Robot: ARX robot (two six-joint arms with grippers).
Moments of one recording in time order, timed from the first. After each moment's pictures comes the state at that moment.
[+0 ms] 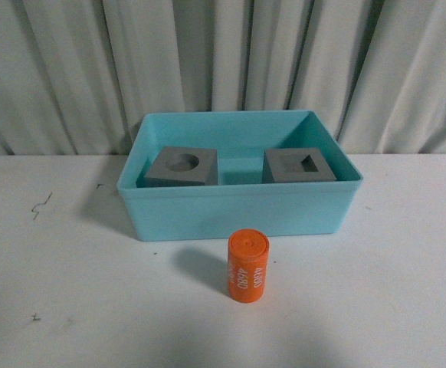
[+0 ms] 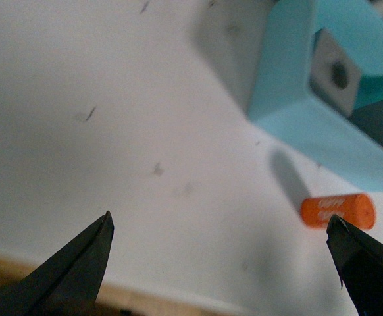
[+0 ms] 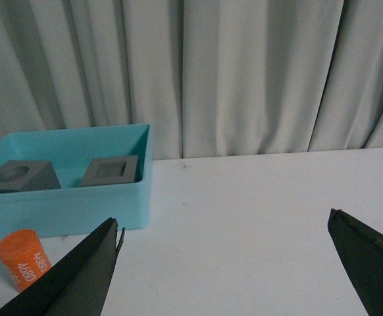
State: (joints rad) left arm 0.18 0.84 0.35 -0.21 0.23 -0.51; right arm 0.00 0.00 0.01 0.00 0.00 0.01
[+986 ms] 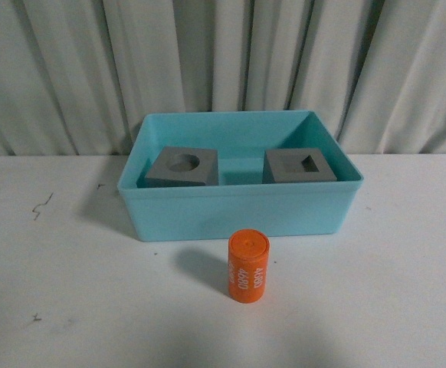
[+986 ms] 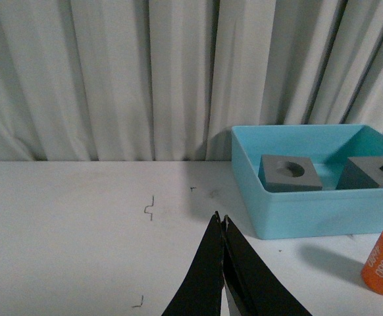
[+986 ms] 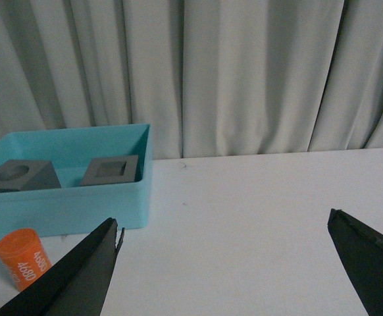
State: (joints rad) left arm 0.00 0.01 0.01 0.00 0.00 -0.02; right arm 0.00 0.00 0.01 0.00 0.00 0.00
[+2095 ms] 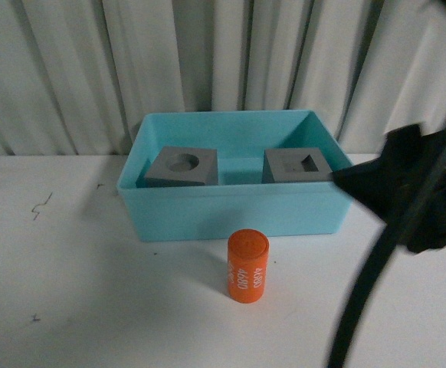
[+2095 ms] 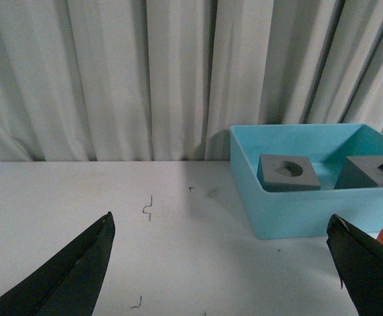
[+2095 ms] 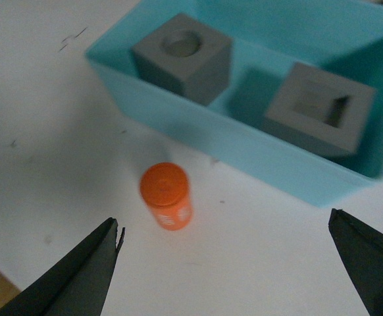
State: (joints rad) left arm 0.00 0.01 0.01 0.00 0.00 -0.01; right arm 0.26 1.44 0.70 0.20 -0.30 -0.16
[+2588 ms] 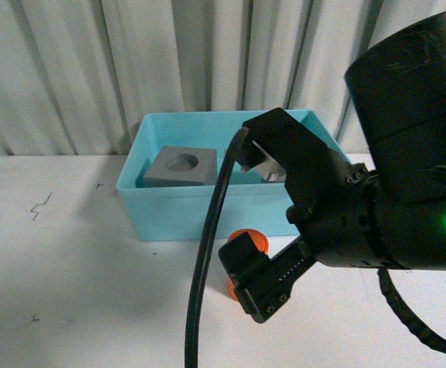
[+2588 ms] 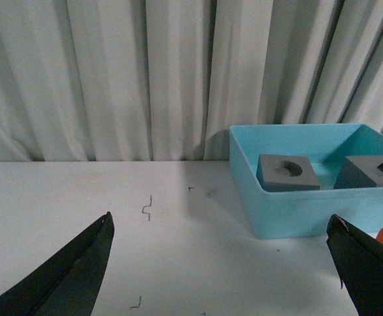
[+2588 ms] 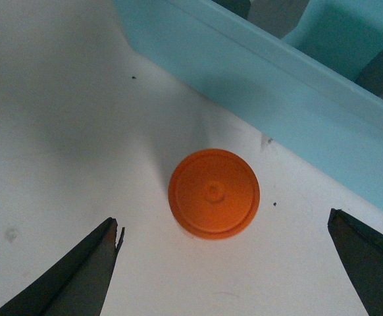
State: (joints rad) left arm 0.00 0.01 0.01 0.00 0.00 -0.01; right arm 0.47 1.86 0.90 0.24 -0.16 -0.23
